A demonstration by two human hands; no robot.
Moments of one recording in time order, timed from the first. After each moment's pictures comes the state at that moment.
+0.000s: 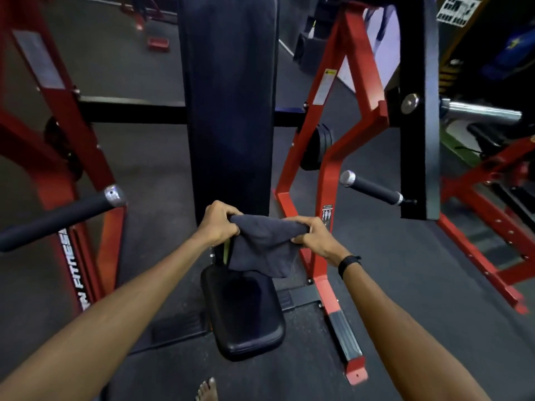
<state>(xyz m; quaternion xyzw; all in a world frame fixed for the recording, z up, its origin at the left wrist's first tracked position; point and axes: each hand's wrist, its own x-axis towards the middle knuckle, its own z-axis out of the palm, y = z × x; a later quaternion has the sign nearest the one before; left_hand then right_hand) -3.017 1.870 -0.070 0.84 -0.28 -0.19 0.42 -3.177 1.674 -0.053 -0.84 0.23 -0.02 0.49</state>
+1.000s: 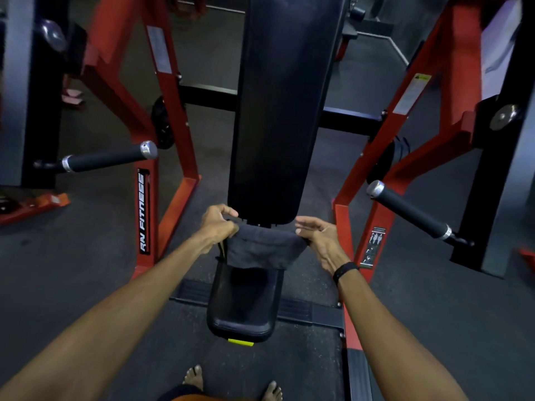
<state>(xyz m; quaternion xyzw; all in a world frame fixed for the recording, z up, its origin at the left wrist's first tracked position) -3.093 1.854 -0.099 0.86 0.04 -0.13 0.49 -3.165 1.609 -0.118 -0.65 0.23 -0.02 0.72</state>
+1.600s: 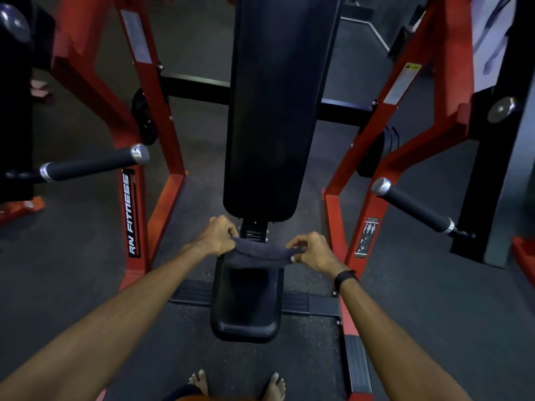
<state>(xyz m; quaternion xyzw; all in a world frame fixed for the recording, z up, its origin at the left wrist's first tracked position) -3.071 1.875 -0.115 0.92 -0.16 -0.22 0.29 -3.170 1.628 -0.124 -0.91 0.11 0.12 0.37</state>
